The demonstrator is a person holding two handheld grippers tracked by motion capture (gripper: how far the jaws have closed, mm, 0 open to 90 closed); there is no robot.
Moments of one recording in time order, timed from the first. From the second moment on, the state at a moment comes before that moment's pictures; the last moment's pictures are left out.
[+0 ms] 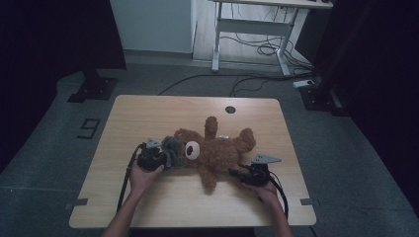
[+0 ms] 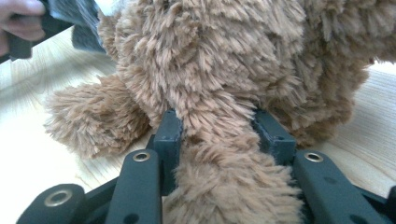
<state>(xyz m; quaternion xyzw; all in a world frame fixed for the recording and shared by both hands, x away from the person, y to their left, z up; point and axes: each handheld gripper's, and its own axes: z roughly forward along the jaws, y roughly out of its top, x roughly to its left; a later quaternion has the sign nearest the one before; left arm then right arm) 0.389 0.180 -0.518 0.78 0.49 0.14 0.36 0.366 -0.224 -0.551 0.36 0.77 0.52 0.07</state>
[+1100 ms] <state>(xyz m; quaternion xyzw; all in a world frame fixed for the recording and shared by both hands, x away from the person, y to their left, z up) 0.439 0.051 -0.443 0.84 0.38 0.21 0.33 0.365 -0.221 -0.549 0.35 0.78 0.51 0.09</state>
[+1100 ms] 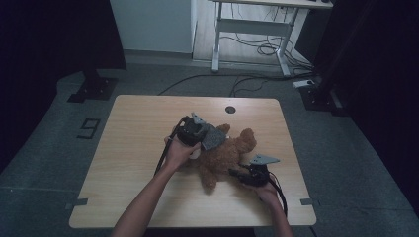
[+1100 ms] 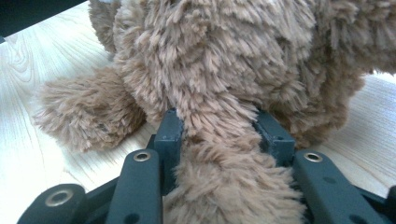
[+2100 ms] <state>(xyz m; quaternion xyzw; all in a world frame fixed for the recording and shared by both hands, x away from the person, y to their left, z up) 0.426 0.175 -0.507 0.79 0.50 0.14 0.32 0.366 -0.220 -0.550 0.36 0.78 0.50 0.09</state>
